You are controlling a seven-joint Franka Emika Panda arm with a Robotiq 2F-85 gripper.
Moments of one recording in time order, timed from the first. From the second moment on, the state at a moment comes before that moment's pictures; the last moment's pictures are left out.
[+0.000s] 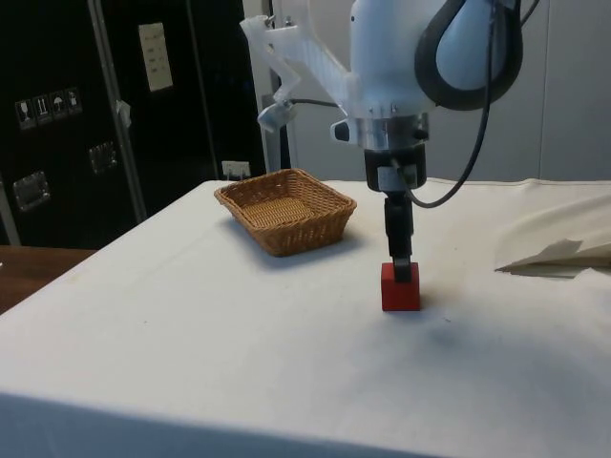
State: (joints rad) arm 0.19 0.01 -0.03 -2.81 0.08 2.81 -0.10
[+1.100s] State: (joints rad) arm 0.20 0.07 -0.03 -2.80 0.08 2.81 -0.12
